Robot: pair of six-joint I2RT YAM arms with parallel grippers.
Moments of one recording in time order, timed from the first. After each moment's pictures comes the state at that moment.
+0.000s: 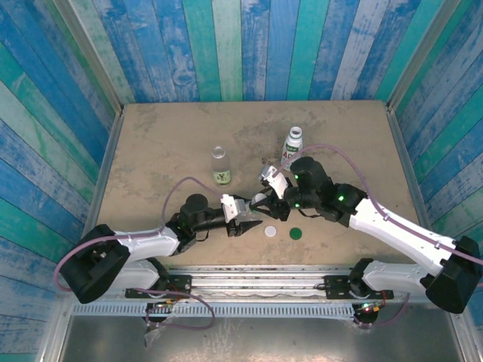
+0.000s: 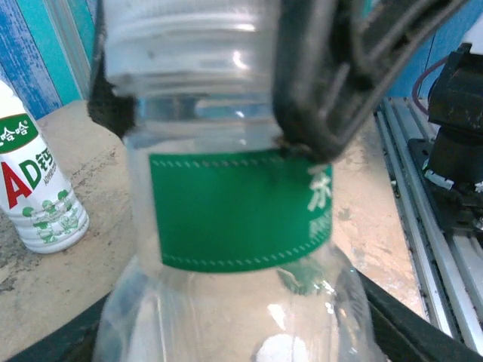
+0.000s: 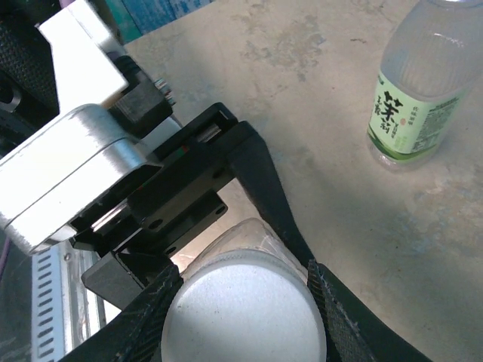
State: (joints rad) left arm -0.77 1.24 0.26 0.83 0.53 0.17; right arm 0.83 1.16 0.92 -0.40 -0.40 -0.02
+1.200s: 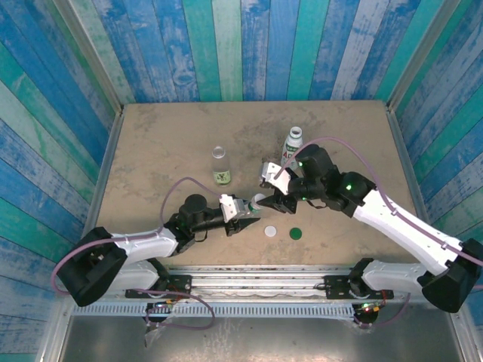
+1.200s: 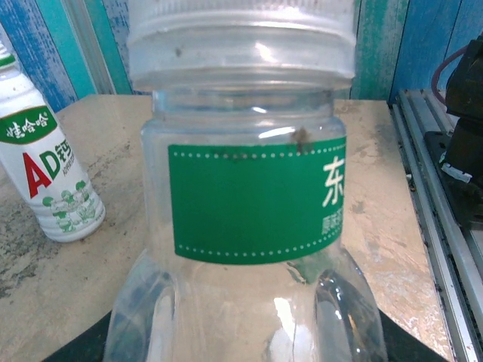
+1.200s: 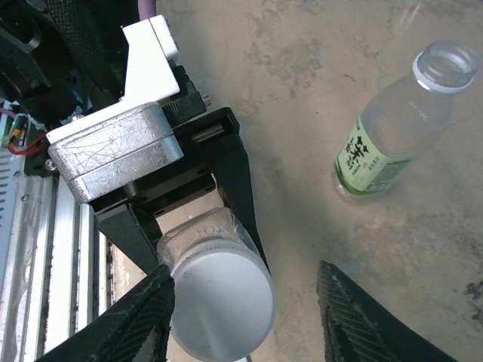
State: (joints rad) left arm -0.77 1.21 0.26 0.79 0.51 0.19; right arm 0.77 1.18 1.09 -0.60 -0.44 -0.39
